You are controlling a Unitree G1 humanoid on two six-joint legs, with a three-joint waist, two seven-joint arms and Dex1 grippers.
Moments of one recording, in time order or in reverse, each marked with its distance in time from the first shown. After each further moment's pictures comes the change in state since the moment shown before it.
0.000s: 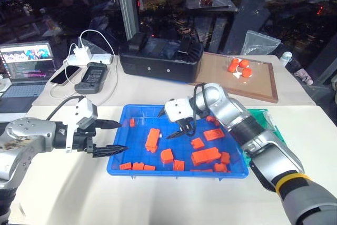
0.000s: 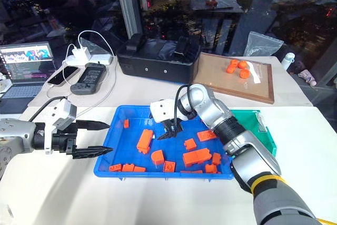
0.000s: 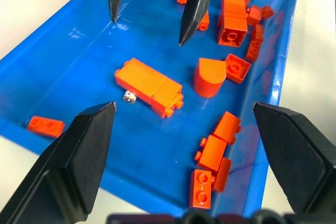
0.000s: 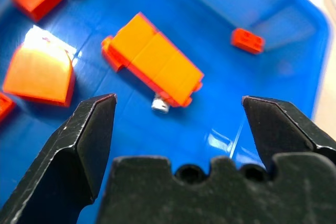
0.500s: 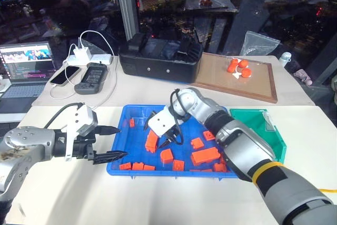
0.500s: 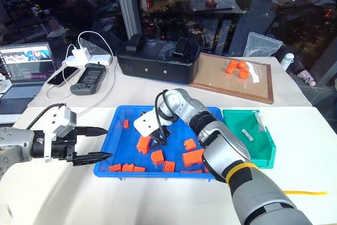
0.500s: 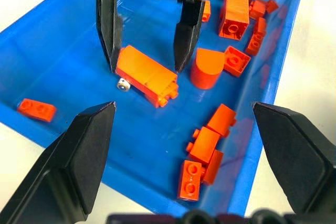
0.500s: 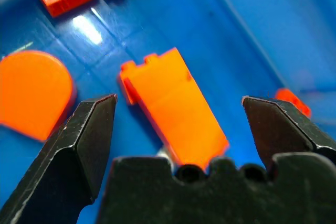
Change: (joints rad) left arm 0.103 -0.001 0.067 -0.084 -0.043 0.035 0.067; right arm -0.137 0.245 0.034 0.467 -0.136 -0.362 -0.006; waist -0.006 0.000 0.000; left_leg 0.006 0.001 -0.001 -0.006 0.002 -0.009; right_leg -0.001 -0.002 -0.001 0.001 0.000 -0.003
